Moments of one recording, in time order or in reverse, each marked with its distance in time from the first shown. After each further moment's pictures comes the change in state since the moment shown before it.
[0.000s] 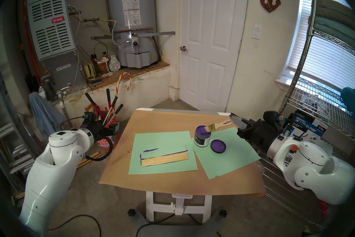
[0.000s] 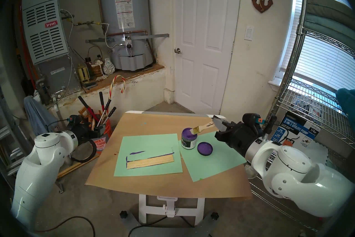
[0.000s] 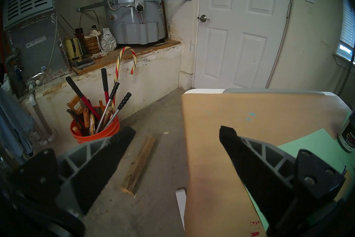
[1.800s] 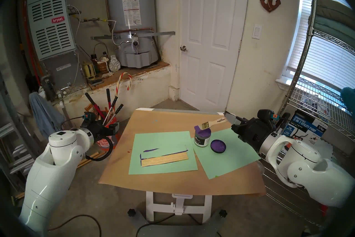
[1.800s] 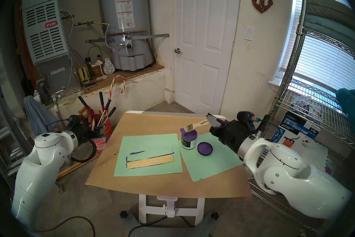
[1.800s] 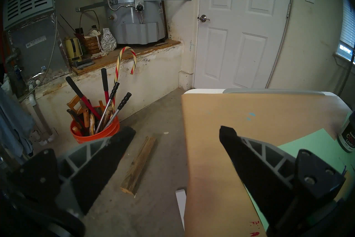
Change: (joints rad) left arm 0.000 0.000 0.000 0.000 0.000 0.000 0.000; right arm 0.220 -0.100 -0.179 0.047 0.060 0.045 0.015
